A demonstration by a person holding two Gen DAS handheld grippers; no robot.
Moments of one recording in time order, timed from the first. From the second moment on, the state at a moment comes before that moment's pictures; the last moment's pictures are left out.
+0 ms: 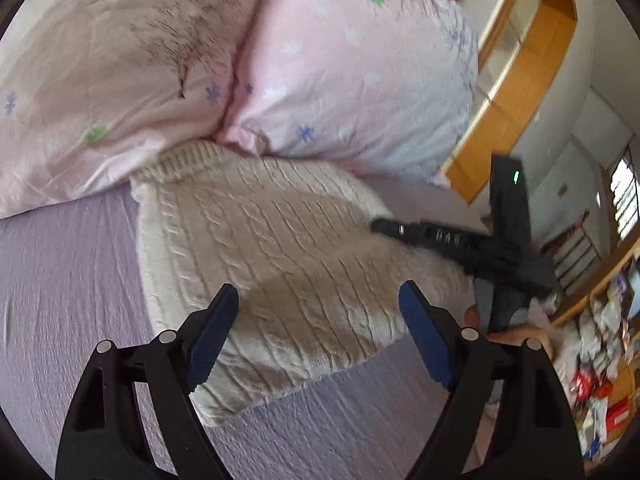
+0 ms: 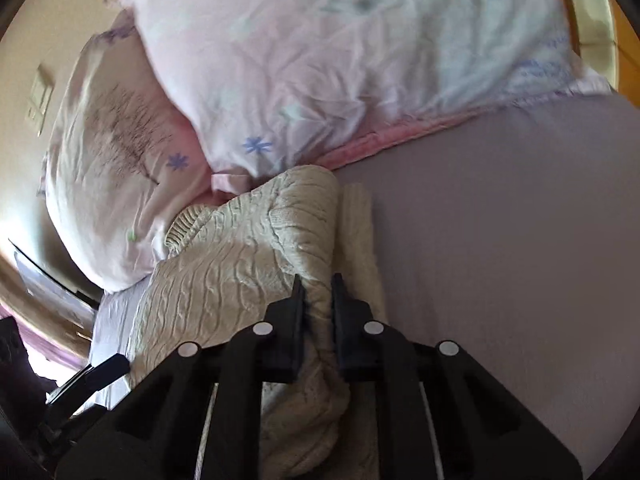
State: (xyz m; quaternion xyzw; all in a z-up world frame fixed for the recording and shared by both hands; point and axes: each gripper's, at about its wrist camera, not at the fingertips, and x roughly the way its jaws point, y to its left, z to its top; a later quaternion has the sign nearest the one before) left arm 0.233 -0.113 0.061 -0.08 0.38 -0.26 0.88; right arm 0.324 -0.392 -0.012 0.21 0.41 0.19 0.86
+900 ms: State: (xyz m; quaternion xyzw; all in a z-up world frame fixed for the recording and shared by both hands) left arm 0.278 -0.053 -0.004 -0.24 0.47 -0.19 0.83; right arm 0.336 -0.389 -0.030 0.26 0.46 0.24 0.81
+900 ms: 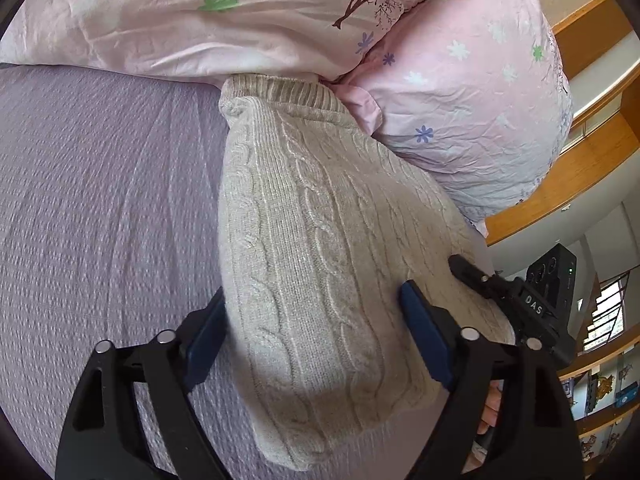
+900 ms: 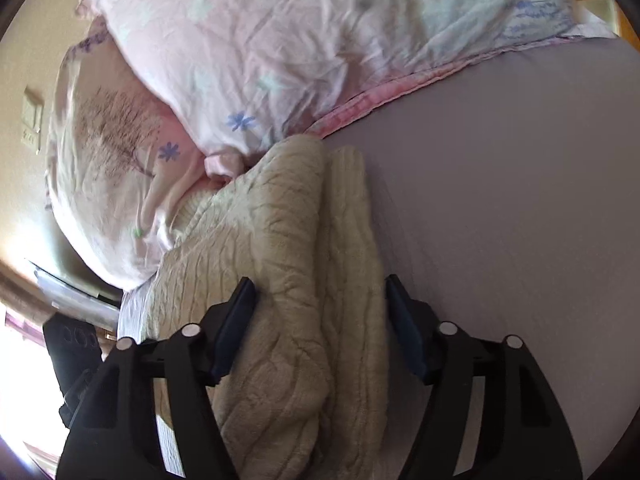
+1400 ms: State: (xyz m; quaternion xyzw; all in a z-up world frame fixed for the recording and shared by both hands) left arm 0.206 0.057 0.035 -0.15 0.43 -0.11 0.89; right arm 0.311 -0.326 -0.001 0.19 0.42 0.33 0.82
